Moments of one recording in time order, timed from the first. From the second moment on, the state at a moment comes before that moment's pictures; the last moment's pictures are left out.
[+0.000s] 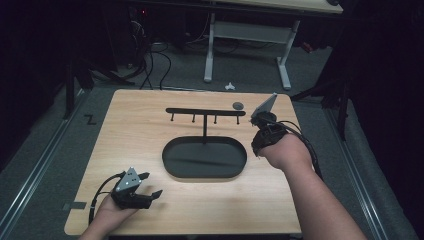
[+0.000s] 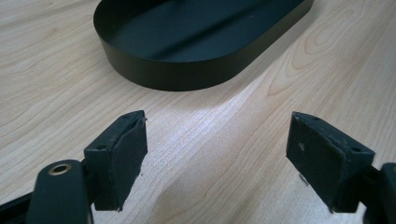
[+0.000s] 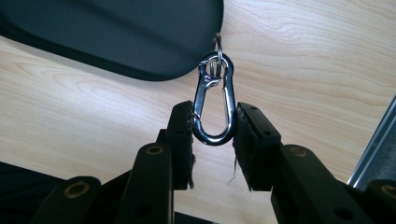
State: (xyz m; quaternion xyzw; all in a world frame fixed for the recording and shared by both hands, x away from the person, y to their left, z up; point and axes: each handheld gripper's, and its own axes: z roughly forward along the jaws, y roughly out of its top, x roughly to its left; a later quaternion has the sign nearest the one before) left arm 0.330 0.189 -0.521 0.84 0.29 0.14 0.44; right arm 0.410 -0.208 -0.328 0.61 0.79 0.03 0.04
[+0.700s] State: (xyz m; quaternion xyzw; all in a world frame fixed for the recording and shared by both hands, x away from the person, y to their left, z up) left arm 0.330 0.189 -0.521 0.84 0.29 0.14 0.44; right arm 0.429 -0.179 -0.302 0.59 0.80 0.05 0.06
